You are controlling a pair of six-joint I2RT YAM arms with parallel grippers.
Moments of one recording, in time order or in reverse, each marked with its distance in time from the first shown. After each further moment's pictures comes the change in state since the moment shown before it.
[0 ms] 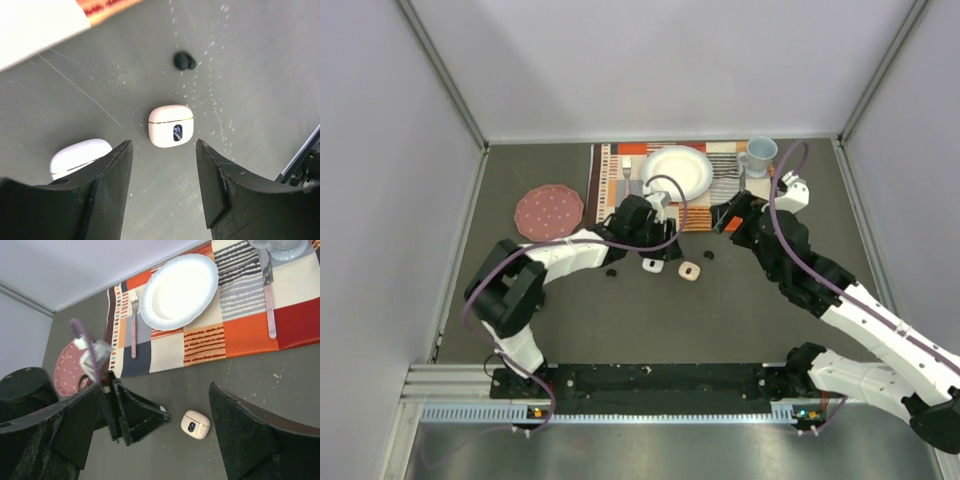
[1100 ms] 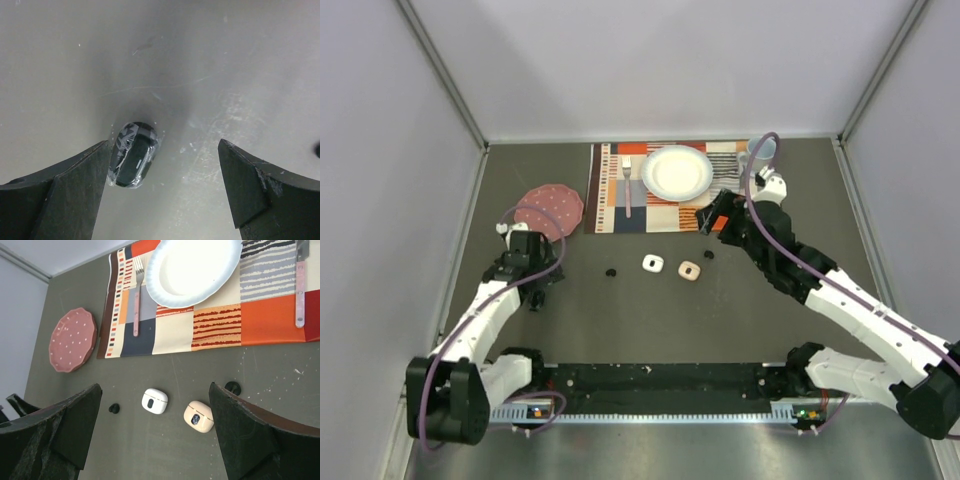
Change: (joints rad) left arm 0.562 -0.763 -0.468 -0.505 -0.583 0.041; right arm -0.049 0.113 -0.004 0.051 -0.166 -0.023
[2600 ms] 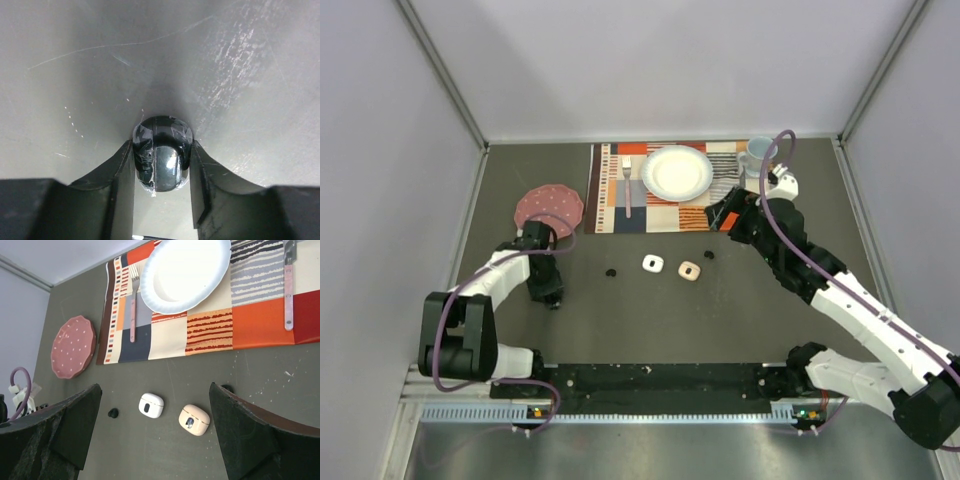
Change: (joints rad) left arm 0.033 0.371 0.121 -0.144 0.203 0.034; right arm -0.098 -0.035 -0.020 0.003 -0.081 0.000
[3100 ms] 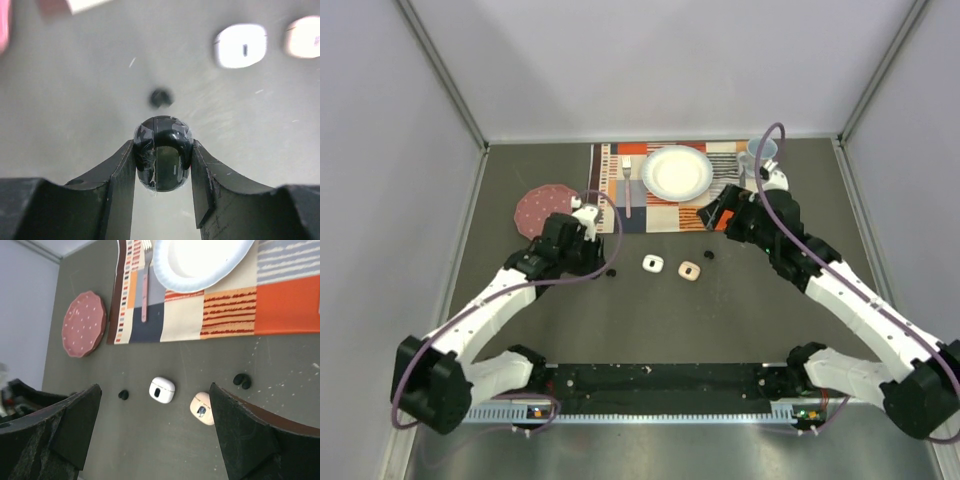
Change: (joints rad) left arm -0.300 -0.210 0.043 0.166 0.155 0.213; right arm -0.045 0.050 0.017 -0.010 -0.151 0.016
